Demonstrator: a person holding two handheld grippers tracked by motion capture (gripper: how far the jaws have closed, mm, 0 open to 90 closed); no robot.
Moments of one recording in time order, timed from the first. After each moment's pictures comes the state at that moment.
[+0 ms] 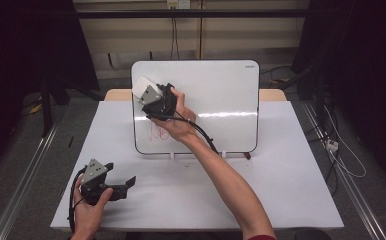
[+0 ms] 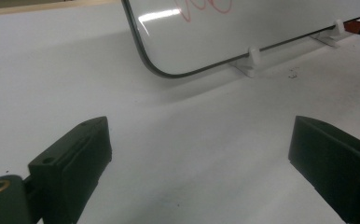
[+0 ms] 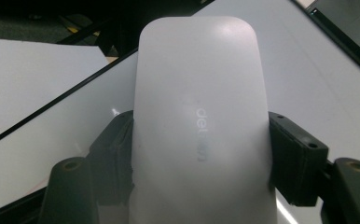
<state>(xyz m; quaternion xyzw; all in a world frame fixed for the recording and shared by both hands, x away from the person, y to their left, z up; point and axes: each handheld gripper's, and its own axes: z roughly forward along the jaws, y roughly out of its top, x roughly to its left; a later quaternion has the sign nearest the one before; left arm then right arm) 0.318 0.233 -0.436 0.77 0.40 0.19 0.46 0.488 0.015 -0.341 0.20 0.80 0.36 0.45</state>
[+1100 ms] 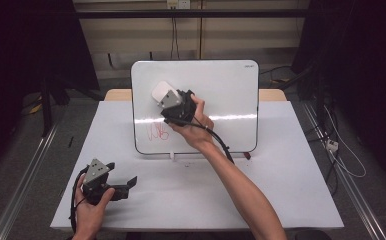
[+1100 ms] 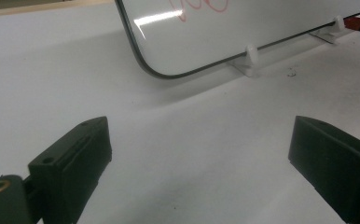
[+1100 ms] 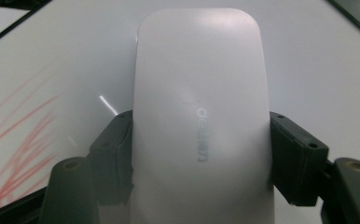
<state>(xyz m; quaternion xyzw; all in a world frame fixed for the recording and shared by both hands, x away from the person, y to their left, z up) 0.319 0.229 -0.437 0.77 0.40 0.20 0.45 0.463 -0.024 -0.359 0.25 0.80 0.33 0.44</state>
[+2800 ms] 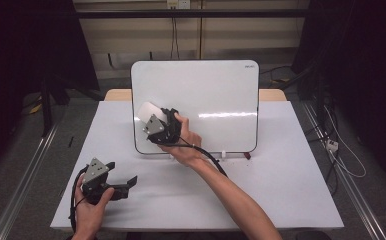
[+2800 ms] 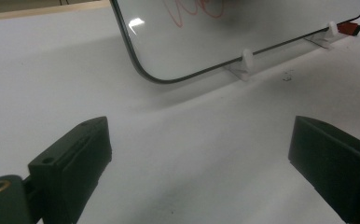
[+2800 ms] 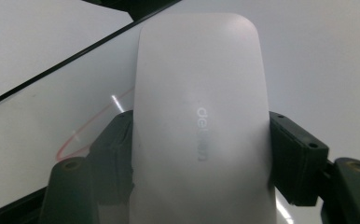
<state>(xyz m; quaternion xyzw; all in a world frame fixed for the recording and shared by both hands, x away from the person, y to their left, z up) 0.320 0.229 -0.435 0.77 0.40 0.19 0.46 0.433 0.011 -0.399 0.18 0.81 0.32 0.45</state>
